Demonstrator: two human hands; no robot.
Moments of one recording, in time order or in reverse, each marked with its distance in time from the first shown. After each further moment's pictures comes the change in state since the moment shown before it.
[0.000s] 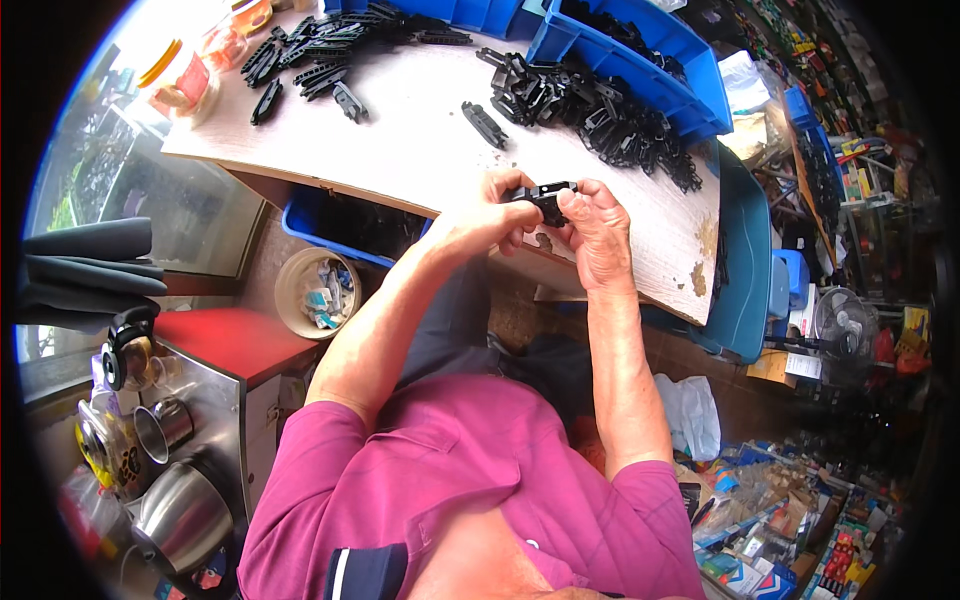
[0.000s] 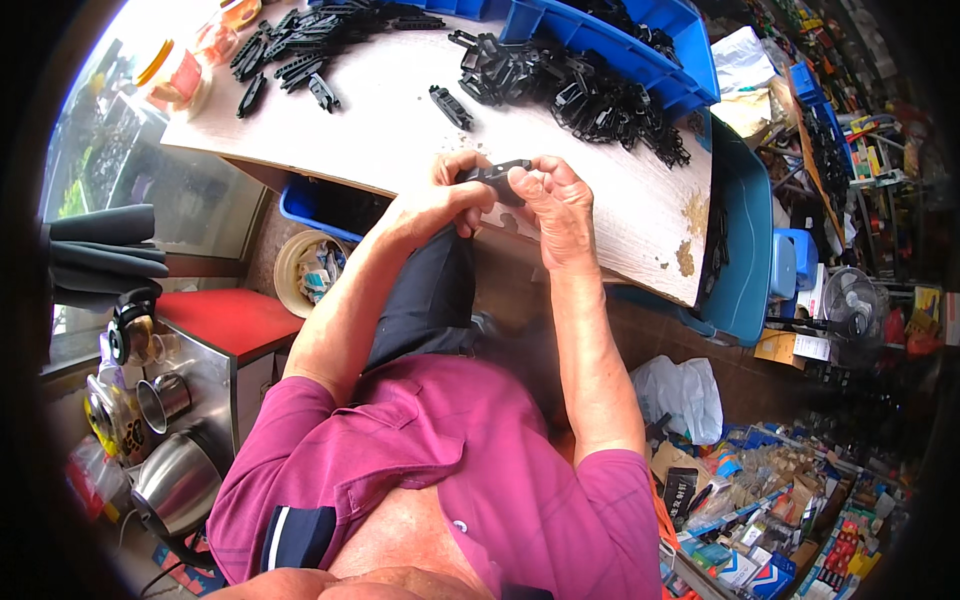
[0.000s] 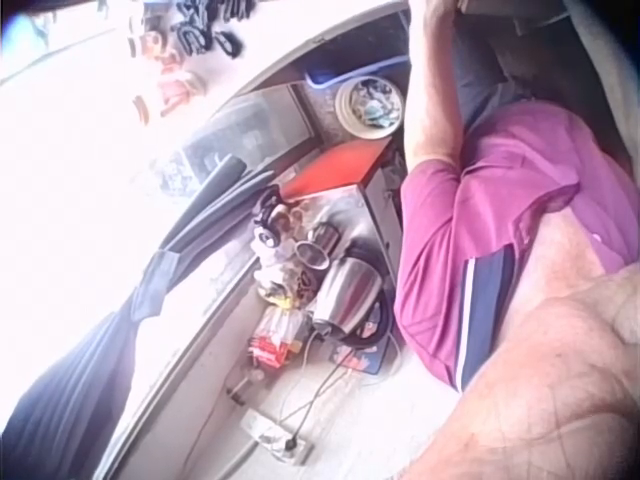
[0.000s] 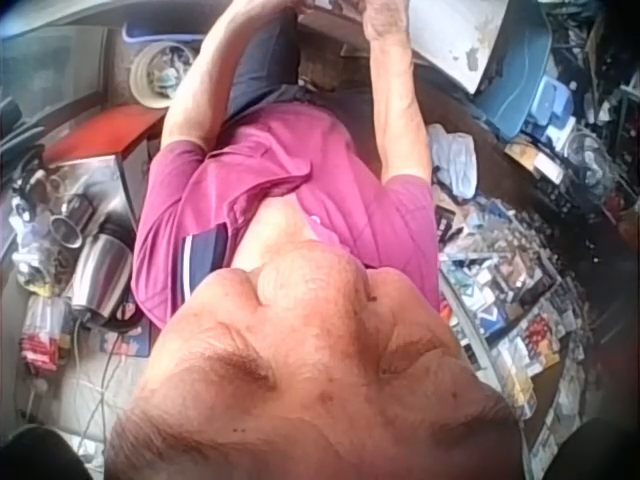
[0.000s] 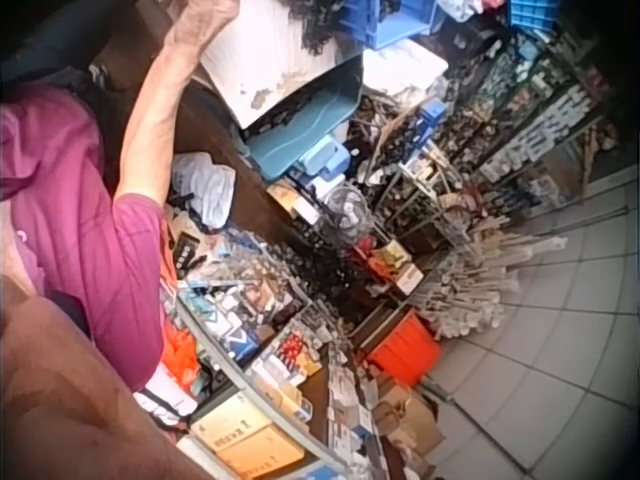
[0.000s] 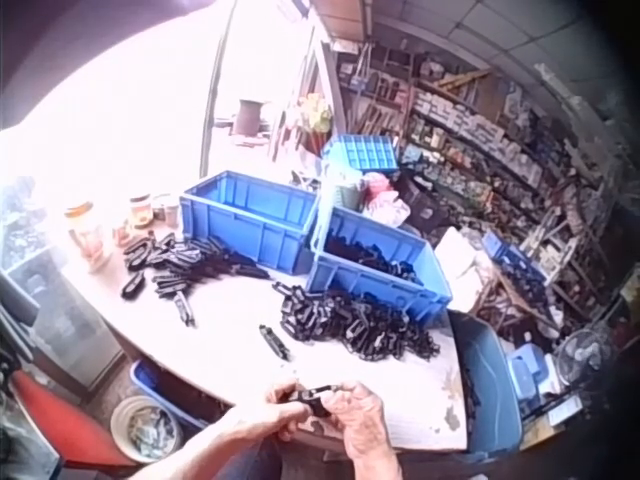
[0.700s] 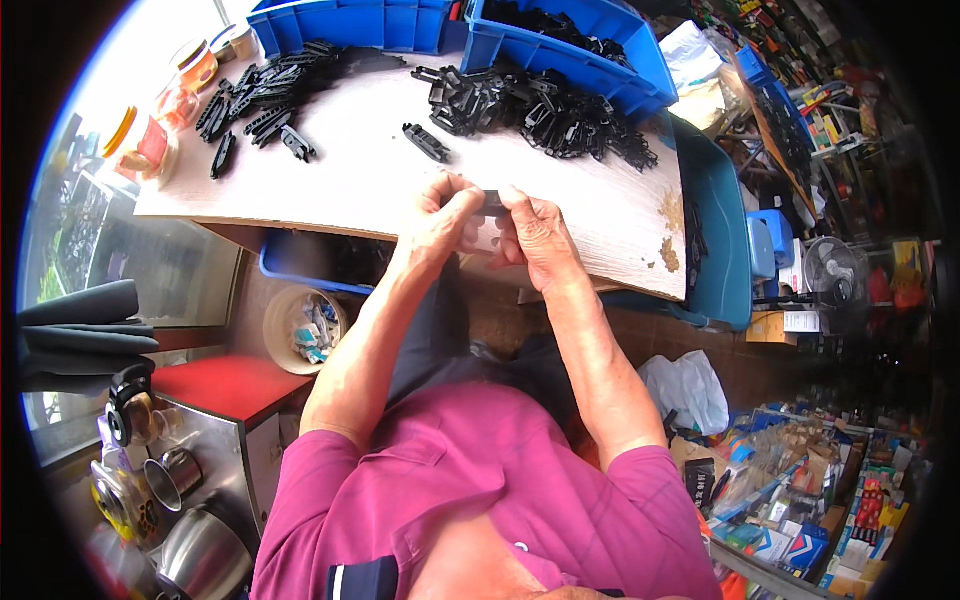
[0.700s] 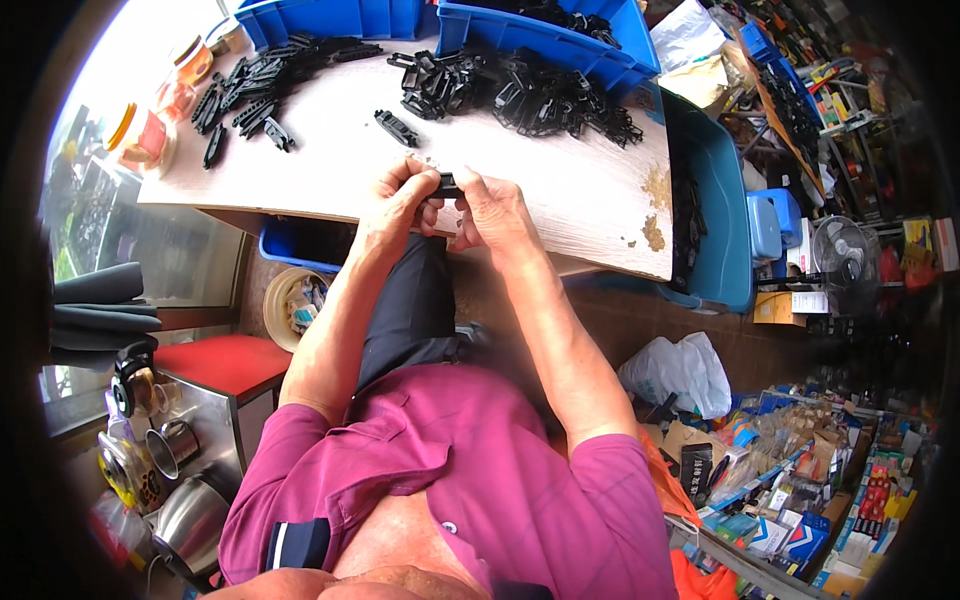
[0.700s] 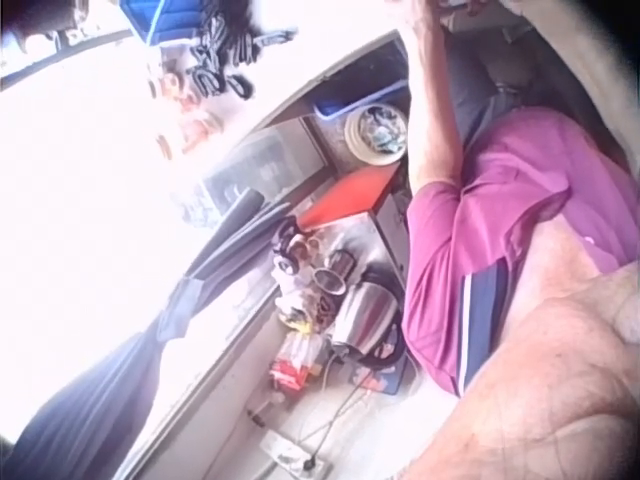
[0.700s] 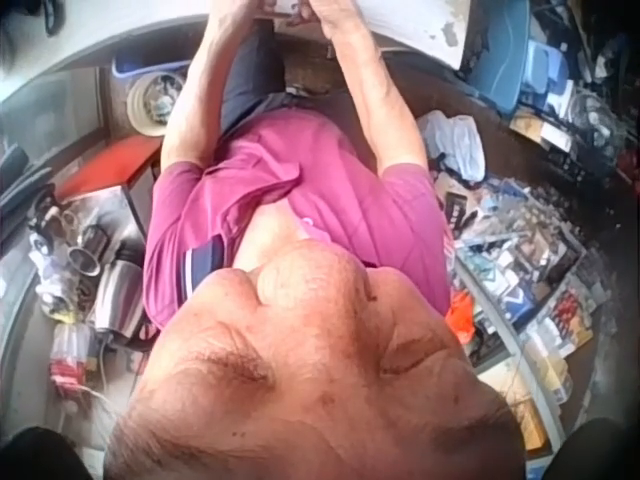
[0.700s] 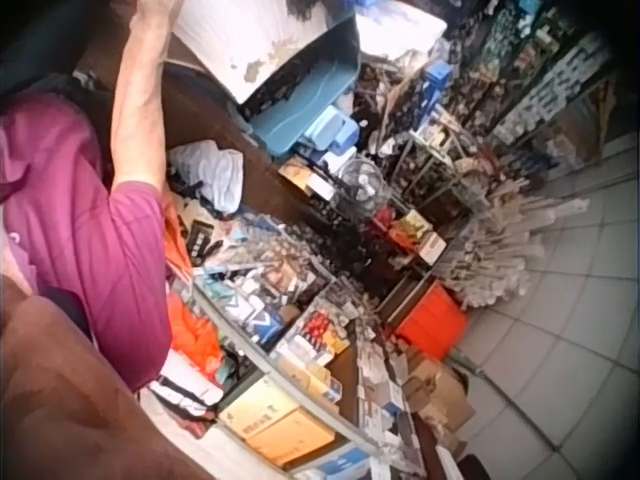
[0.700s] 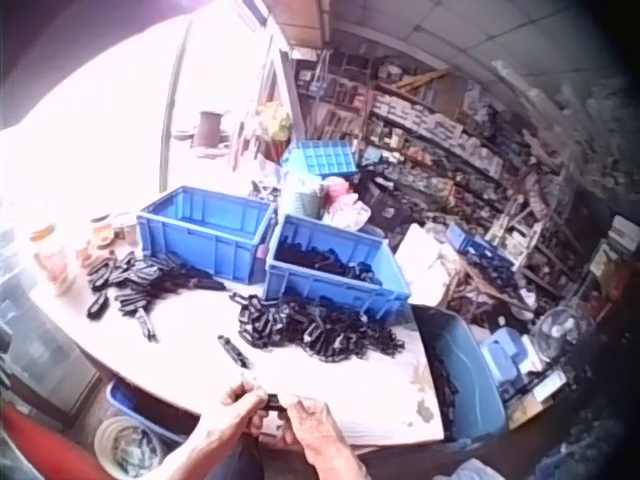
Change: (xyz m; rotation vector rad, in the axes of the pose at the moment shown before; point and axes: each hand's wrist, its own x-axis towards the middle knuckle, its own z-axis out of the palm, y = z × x) left_hand 0.011 -0.020 0.012 -0.226 0.241 0.093; right_hand -0.004 0.003 0.007 -0.290 0.054 0.199
